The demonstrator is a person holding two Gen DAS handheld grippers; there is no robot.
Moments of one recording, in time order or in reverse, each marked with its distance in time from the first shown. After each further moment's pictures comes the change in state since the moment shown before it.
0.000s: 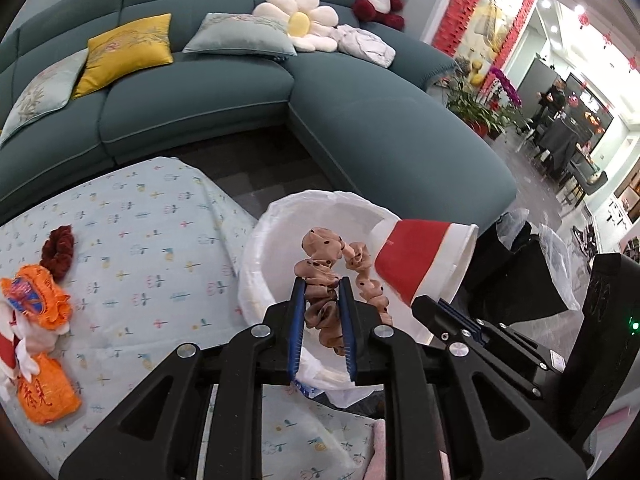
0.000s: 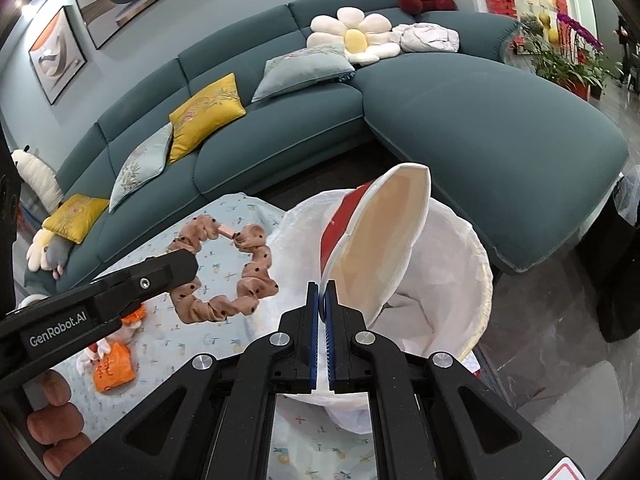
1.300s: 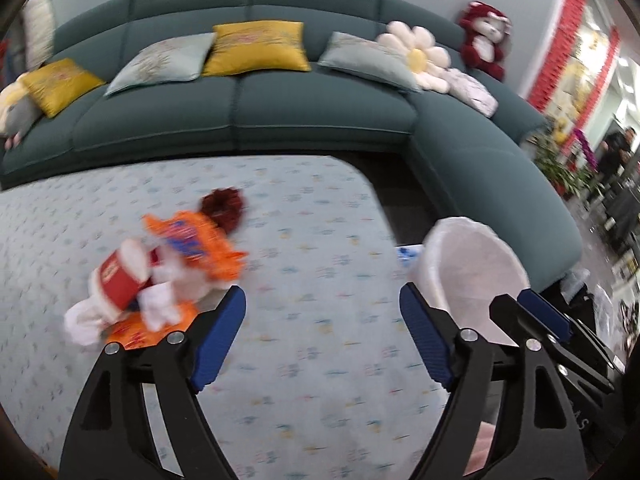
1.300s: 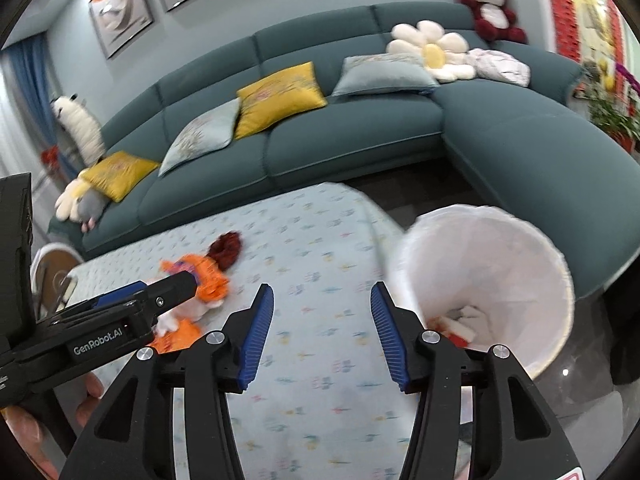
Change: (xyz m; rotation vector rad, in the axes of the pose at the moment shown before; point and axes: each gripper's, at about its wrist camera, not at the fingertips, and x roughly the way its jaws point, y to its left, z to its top) left arm -0.104 0.149 -0.054 -0.245 -0.093 0.273; right arm -0.019 0.144 -0.022 -0.197 0.009 0.122
